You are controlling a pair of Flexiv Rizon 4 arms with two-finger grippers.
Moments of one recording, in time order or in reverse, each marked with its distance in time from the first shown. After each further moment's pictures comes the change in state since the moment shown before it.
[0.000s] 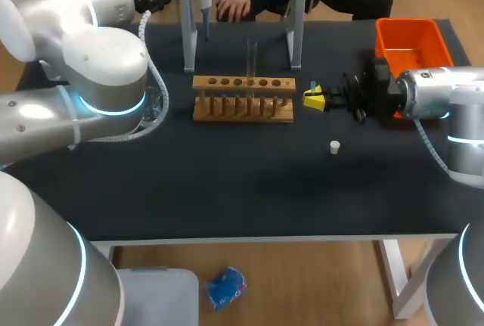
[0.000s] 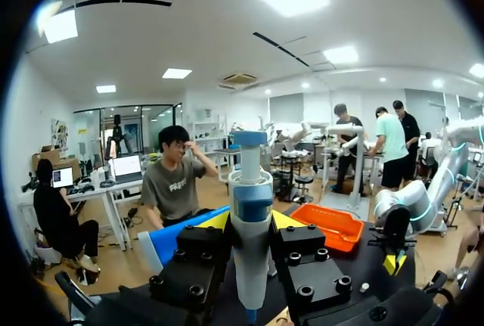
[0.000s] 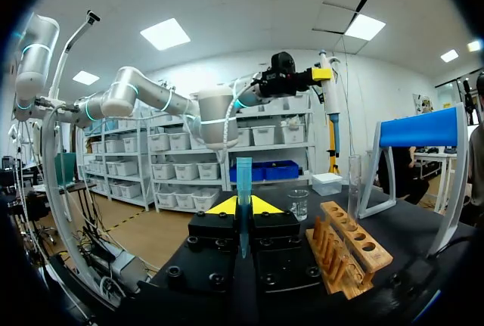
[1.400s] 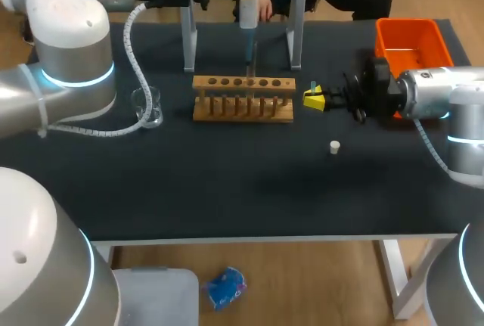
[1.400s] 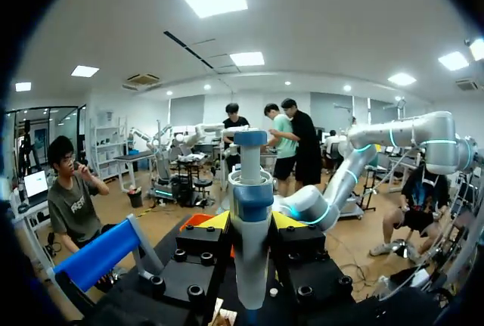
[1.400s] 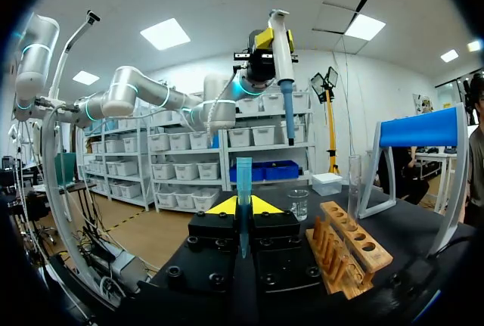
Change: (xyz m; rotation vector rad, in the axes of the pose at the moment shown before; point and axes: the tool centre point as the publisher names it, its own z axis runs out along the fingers) left arm 0.156 -0.037 -0.021 0.009 0.630 0.060; right arm 0.000 0.000 0.000 0.000 0.000 0.000
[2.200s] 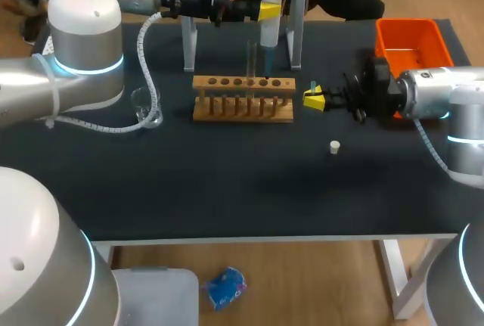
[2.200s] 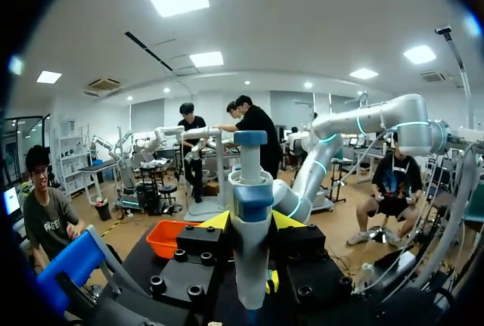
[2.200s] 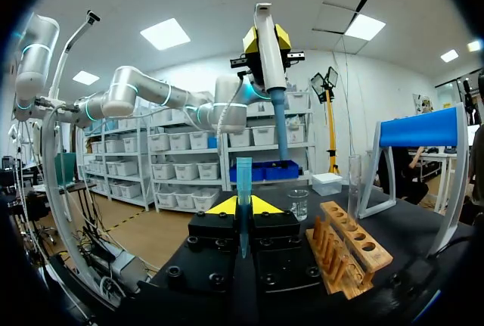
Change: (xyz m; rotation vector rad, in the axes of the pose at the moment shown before) left arm 0.026 0.020 0.028 0.017 0.211 0.048; right arm 0.000 0.000 0.000 0.000 0.000 0.000
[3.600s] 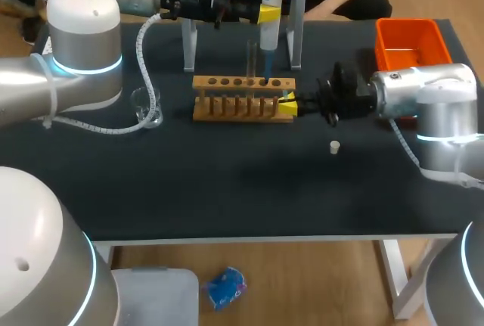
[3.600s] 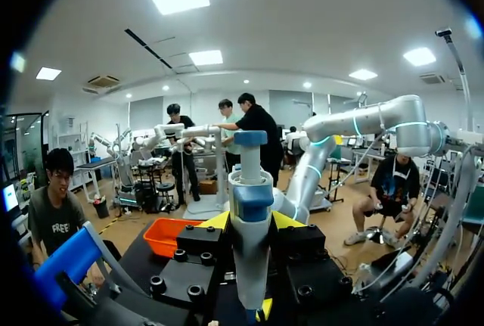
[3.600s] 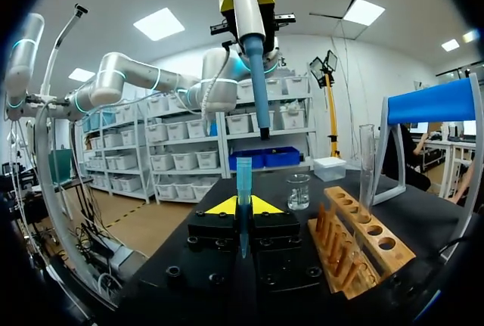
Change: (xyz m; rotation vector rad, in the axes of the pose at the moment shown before) left arm 0.002 0.002 0.000 -0.009 0.006 -0.009; right arm -0.022 -0.035 0.045 0.076 0.005 0.030
